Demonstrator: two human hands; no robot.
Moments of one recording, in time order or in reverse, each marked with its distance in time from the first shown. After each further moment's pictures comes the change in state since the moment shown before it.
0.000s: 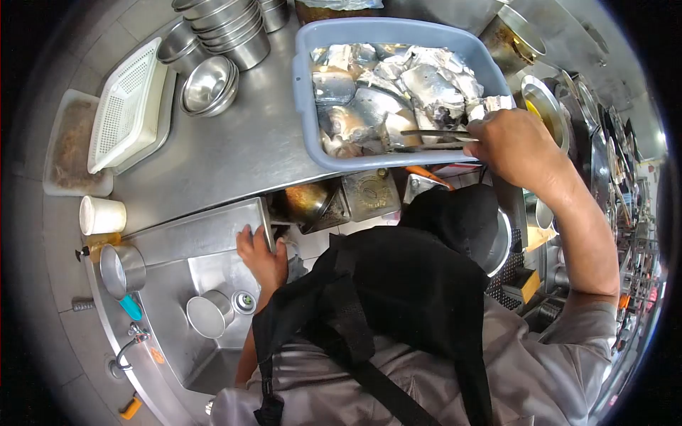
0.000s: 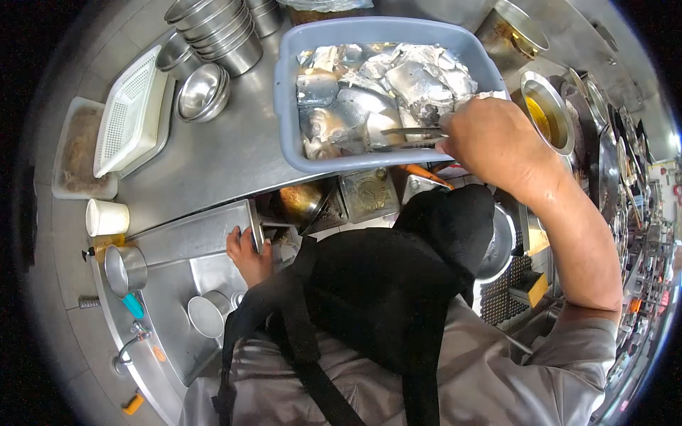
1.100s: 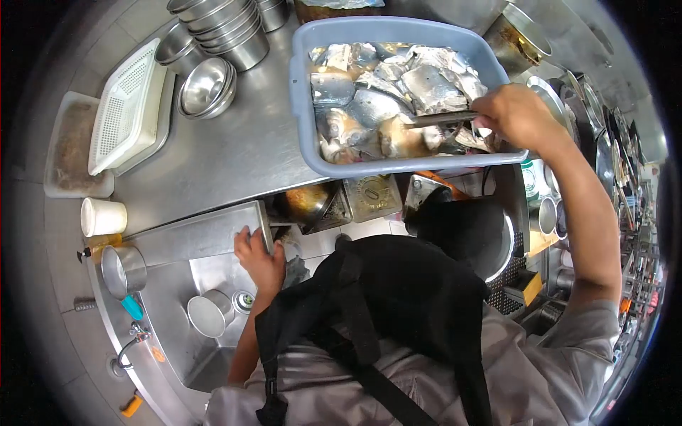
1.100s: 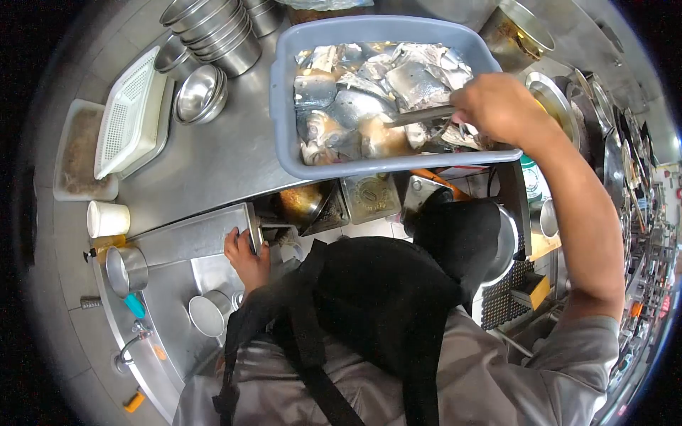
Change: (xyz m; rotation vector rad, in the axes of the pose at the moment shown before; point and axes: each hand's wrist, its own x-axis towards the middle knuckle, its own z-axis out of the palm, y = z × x) left_hand 0.004 -0.002 0.000 0.044 -0.018 0.034; right_hand 0.041 0.070 0.042 0.010 0.000 -0.099
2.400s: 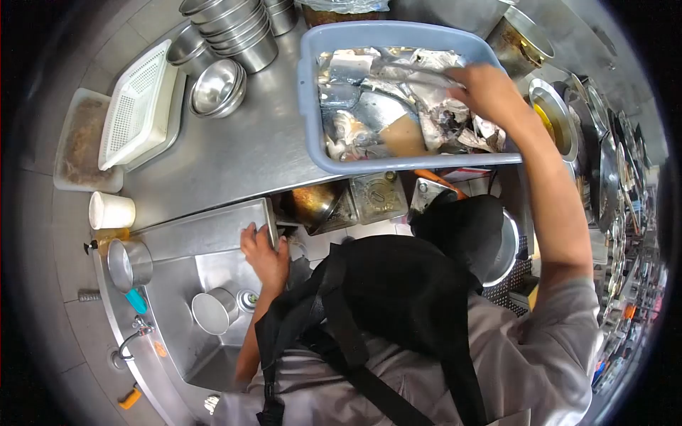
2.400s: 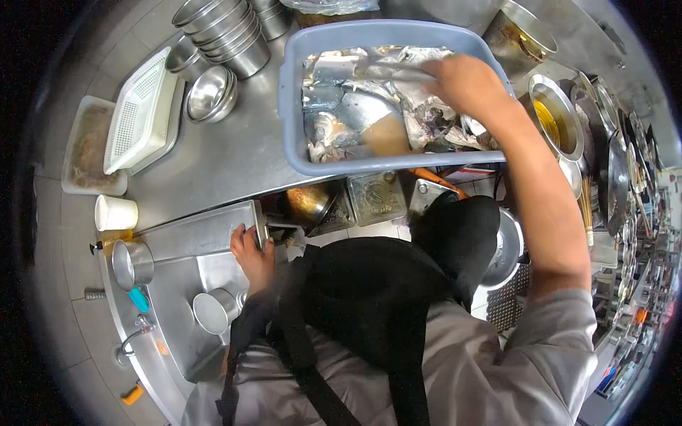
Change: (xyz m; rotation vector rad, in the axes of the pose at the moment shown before) left_hand 0.001 0.003 0.000 0.007 0.000 -0.024; right_hand 0.048 -0.008 0.016 0.144 0.140 0.221
